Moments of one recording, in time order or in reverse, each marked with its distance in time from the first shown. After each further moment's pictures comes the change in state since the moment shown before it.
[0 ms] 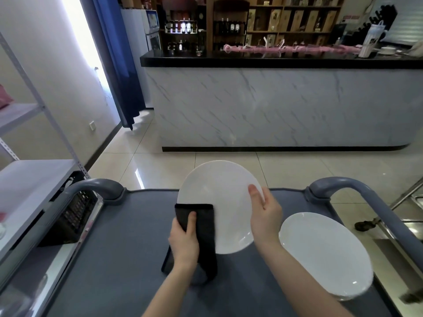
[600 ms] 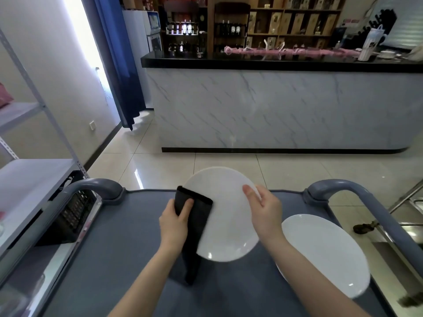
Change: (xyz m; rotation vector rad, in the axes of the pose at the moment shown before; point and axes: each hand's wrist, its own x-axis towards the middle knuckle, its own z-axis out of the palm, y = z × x) left_hand 0.030 0.026 -0.012 0.128 -0.105 0.179; right_hand 0.013 -0.001 -0.011 -0.072 -0.157 -0.123
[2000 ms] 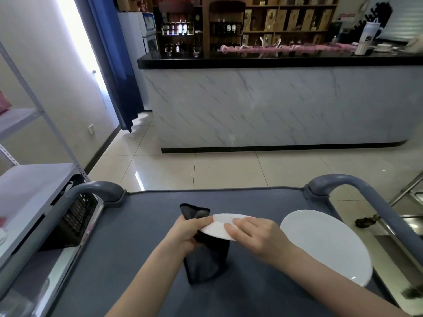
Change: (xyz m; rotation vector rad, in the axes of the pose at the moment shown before) left_hand -0.007 0.024 0.007 -0.420 -0.407 -0.741; right_hand -0.023 0.040 -0.022 -0.780 -0.261 -1.271
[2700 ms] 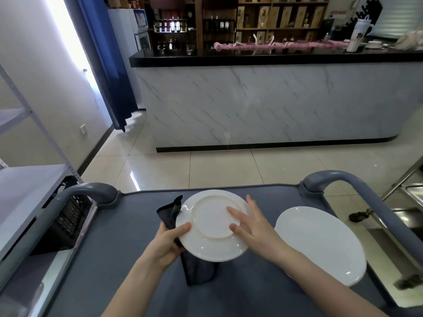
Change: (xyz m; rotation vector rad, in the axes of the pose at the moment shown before) left_hand 0.014 -0.025 -0.054 -0.222 -0.173 0.129; right_hand -0.011 0.000 0.009 0.757 -0.630 1.025
